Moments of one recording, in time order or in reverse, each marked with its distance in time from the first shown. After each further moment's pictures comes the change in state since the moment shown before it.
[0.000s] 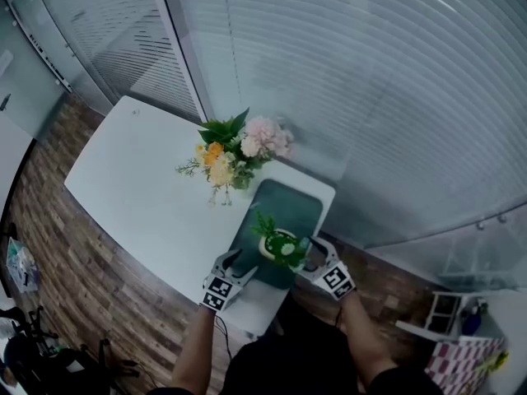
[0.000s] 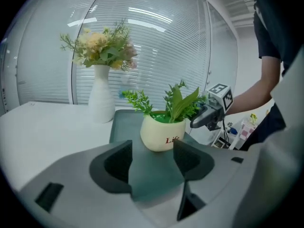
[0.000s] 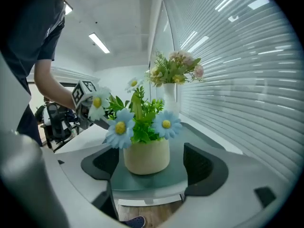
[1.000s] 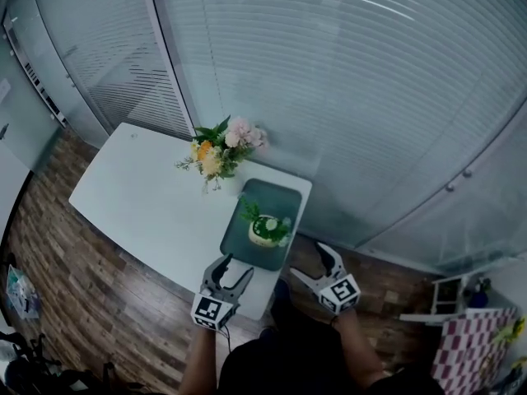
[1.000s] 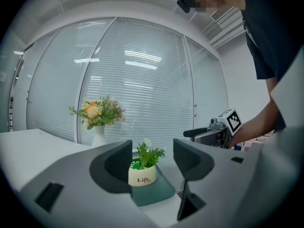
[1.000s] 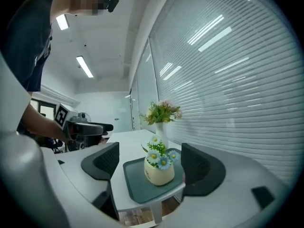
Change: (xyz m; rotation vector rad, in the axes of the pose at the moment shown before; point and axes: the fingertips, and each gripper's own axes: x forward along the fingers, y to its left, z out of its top) left arm -0.119 -0.077 0.107 0.062 -0.426 0.071; right arm -0.124 0.050 0.068 0.124 -0.344 -0.248
